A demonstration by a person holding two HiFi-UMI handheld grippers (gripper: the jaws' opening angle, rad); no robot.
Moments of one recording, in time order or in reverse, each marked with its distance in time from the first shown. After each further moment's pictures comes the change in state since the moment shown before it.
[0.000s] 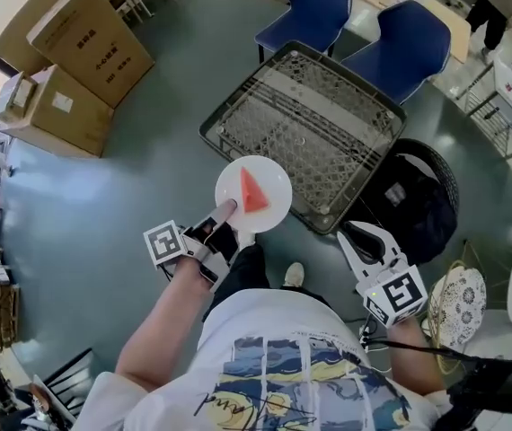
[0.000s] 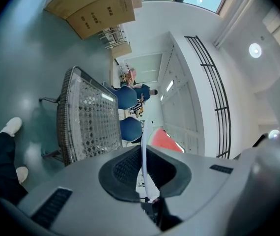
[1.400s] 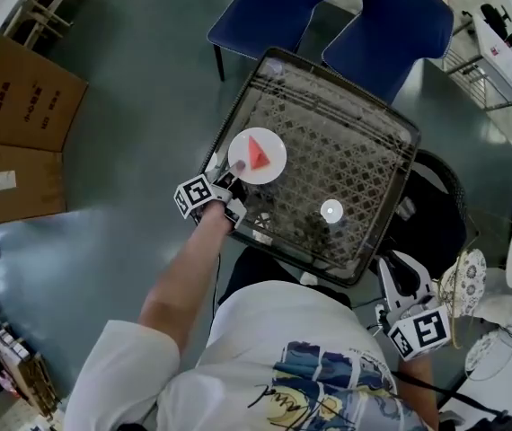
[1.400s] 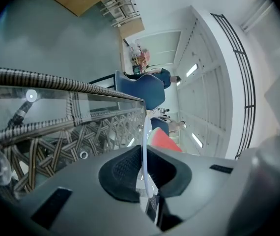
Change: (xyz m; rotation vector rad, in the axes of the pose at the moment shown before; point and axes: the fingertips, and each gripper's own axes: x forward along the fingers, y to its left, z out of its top) left arm 0.315 0.263 0.303 -0.010 0.224 0.162; right arm 0.189 -0.159 0.046 0.224 0.247 -0.458
